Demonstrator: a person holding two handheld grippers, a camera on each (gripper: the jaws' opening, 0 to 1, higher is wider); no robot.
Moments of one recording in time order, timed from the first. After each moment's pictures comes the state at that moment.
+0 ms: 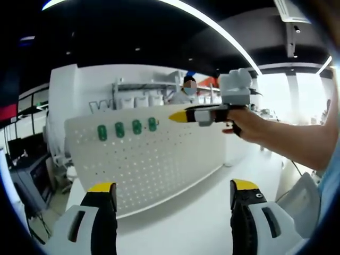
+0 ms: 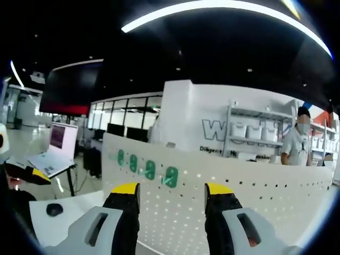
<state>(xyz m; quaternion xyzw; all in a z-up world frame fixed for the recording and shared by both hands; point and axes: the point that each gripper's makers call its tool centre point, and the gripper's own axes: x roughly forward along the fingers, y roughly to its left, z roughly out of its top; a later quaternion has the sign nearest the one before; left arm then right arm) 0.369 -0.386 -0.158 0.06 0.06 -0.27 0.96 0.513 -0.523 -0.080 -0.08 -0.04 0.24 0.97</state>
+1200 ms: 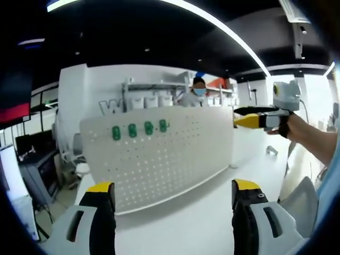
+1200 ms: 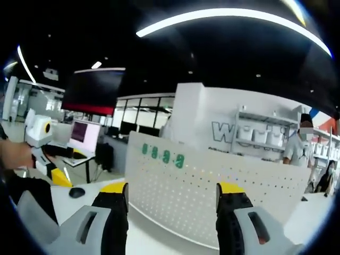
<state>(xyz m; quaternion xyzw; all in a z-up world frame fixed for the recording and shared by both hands) 0.350 -0.365 -0.148 0.05 0.06 -0.23 0.97 0.389 -0.575 -0.087 -0.10 -0.04 0.28 0.95</state>
